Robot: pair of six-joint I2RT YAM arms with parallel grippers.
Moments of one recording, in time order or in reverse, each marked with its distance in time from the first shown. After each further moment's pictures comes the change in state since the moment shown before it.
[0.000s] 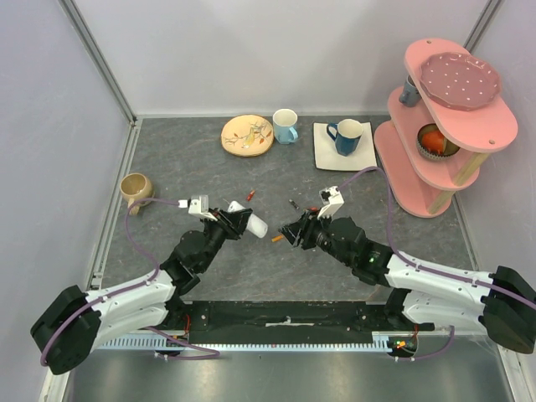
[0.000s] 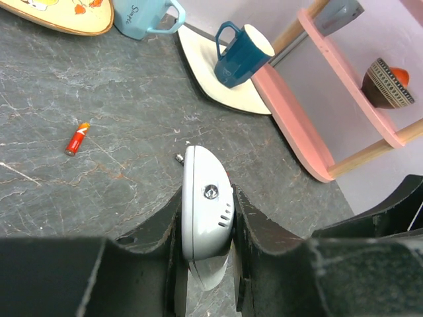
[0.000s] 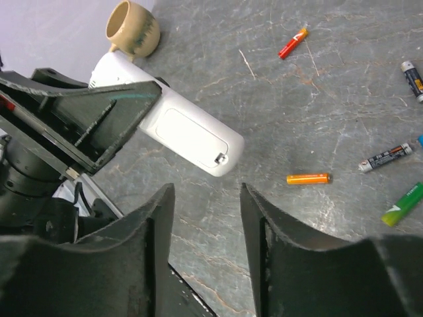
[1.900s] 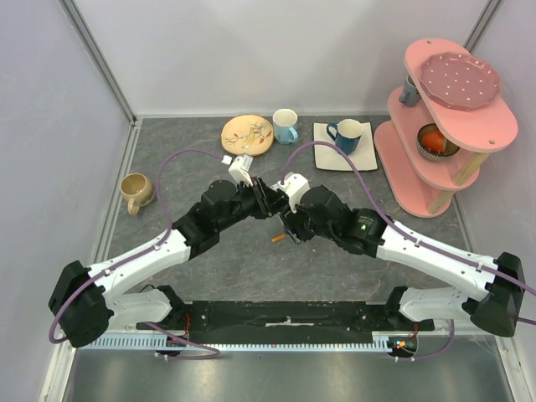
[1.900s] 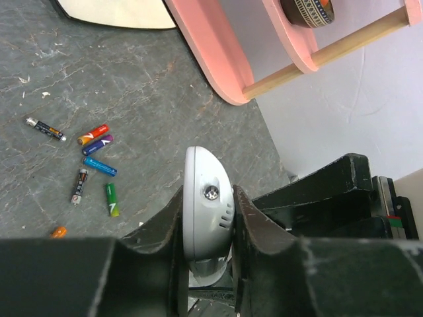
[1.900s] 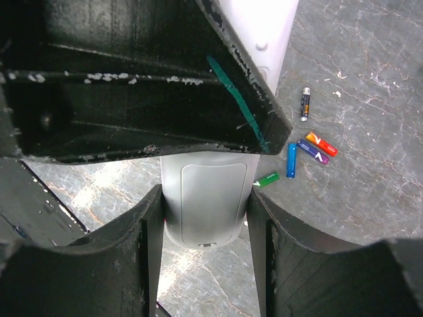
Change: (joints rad) left arm 0.003 0.256 0.579 -0.541 0.412 -0.149; right arm 0.010 0.170 0.548 -0.773 -0.047 -0.639
